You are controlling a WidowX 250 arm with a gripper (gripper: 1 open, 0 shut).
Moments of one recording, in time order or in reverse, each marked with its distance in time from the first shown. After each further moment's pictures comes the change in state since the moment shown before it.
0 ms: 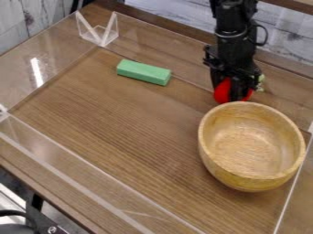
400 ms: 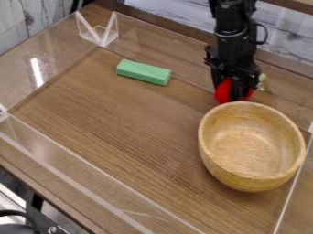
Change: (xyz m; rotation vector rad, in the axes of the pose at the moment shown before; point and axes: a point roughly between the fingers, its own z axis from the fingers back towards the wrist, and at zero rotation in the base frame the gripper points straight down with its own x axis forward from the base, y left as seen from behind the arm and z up) arm 0.002 -0.004 0.000 -0.018 -0.011 -0.029
